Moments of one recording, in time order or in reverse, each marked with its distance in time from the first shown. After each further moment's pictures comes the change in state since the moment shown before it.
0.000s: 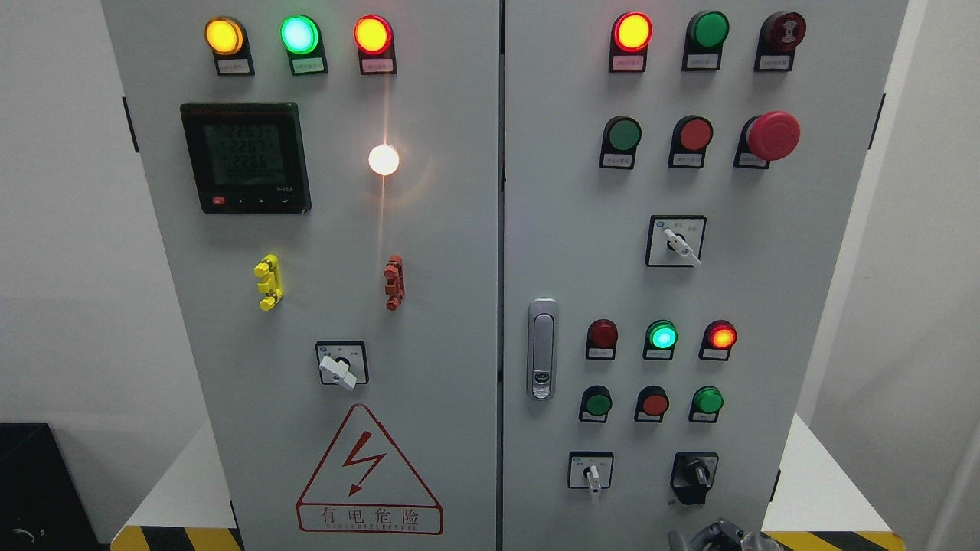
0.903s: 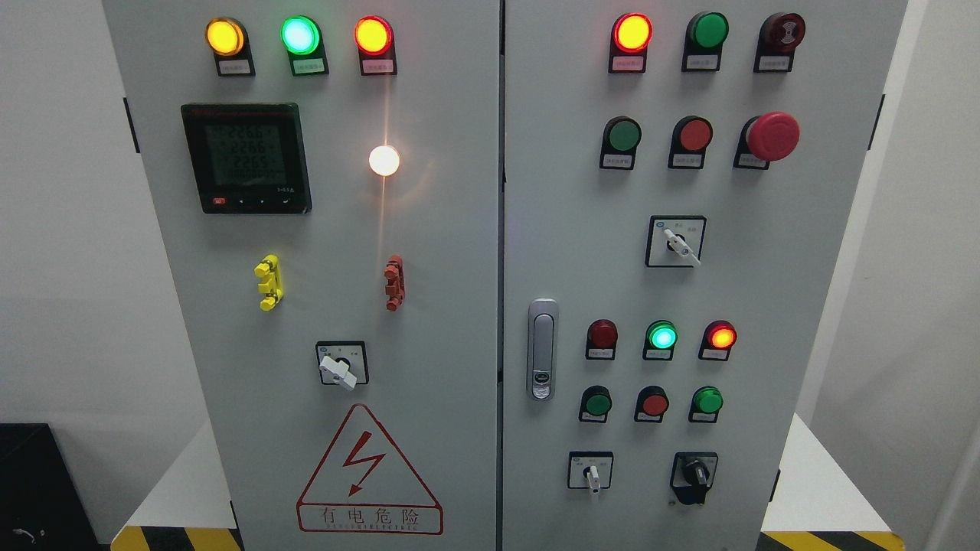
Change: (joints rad) left arm 0.000 0.000 0.000 0.000 0.000 0.000 0.000; right arm 0.263 -0.014 0.059 -0.150 -0.602 -0.133 0.012
